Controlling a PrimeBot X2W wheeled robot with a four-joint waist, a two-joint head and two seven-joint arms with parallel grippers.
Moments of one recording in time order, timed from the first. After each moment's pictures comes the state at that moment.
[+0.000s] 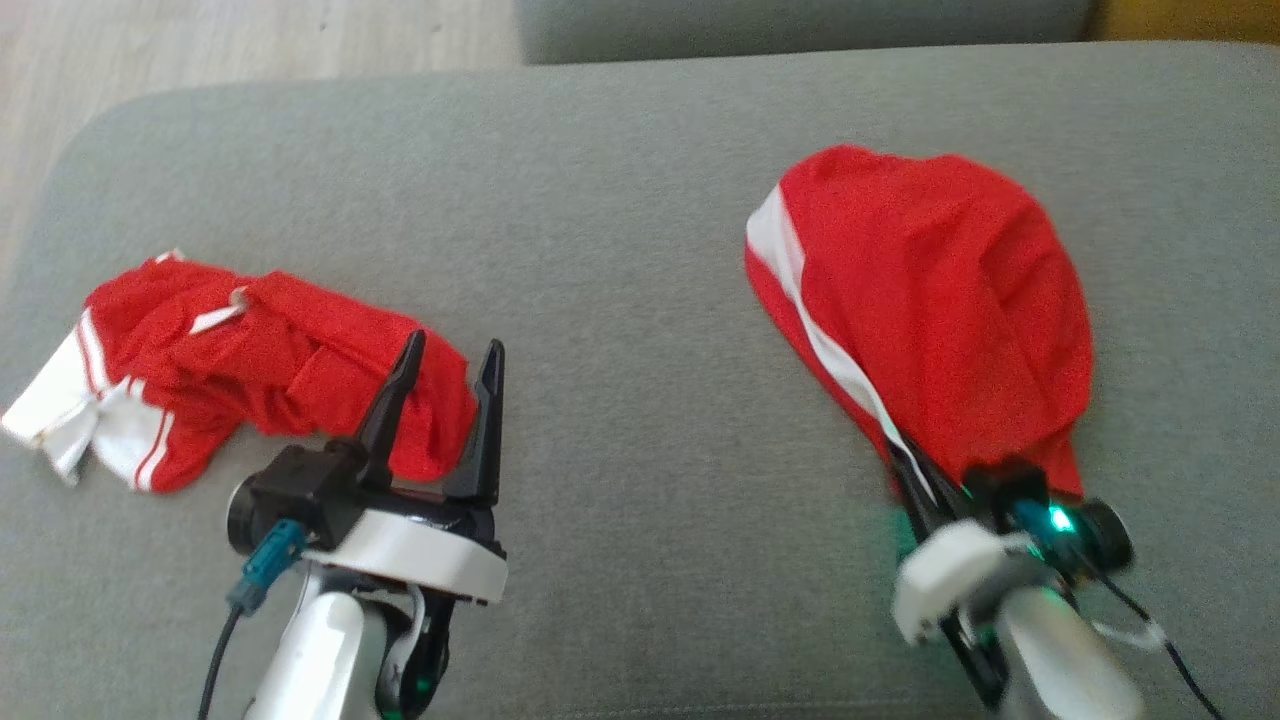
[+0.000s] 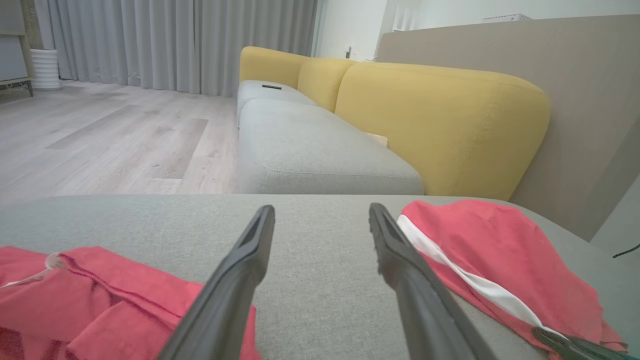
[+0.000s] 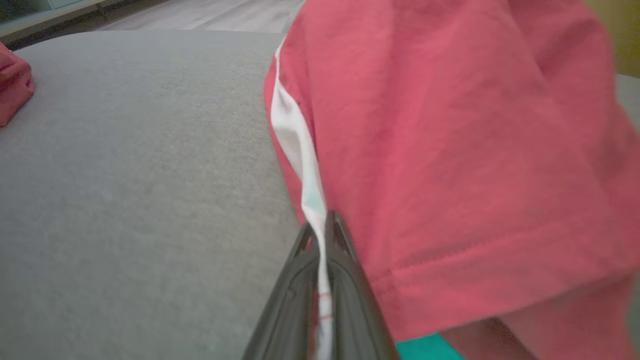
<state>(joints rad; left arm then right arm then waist) -0.12 0.05 -0.27 0.12 -0.23 -0.05 -0.26 -0.33 -0.05 0.19 0.79 -0.01 0.13 -0.24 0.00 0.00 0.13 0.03</state>
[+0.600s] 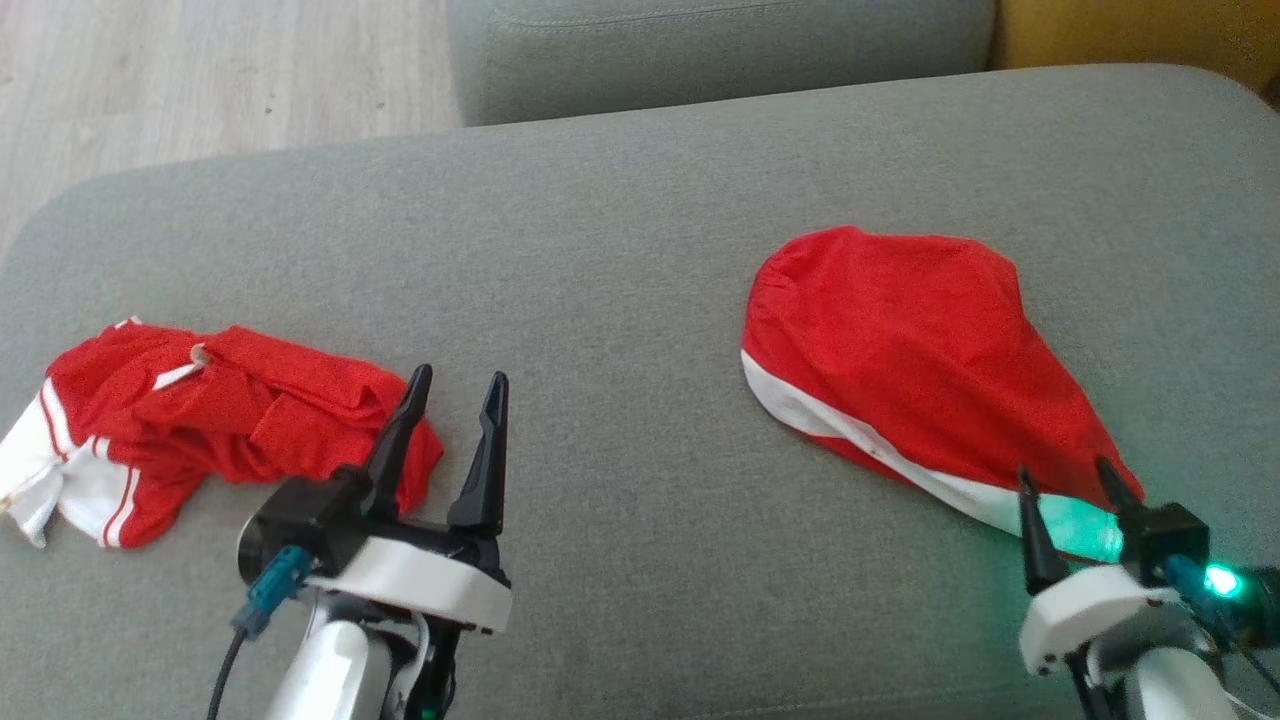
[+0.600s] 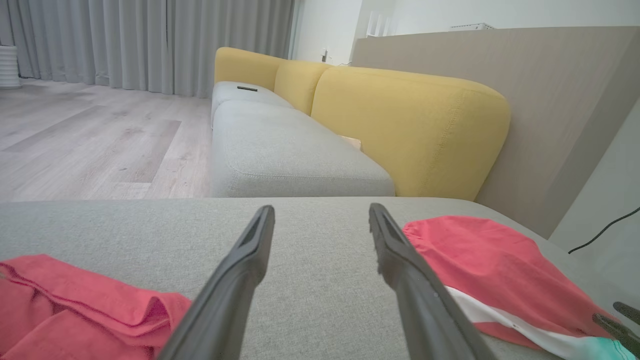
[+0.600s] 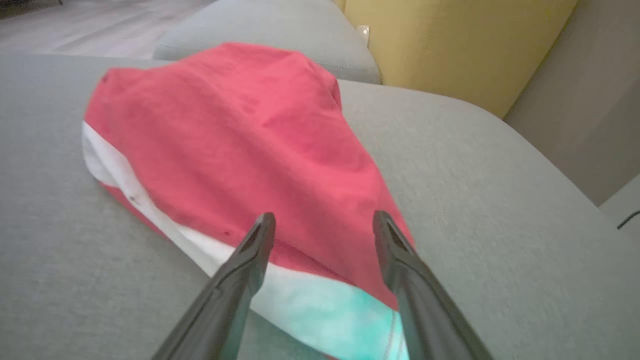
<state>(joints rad) -0.08 0.05 -0.28 0.13 -0.26 -0.04 -0.26 -0.07 -0.07 -0.14 0.46 -0.15 0.13 -0.14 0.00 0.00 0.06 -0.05</state>
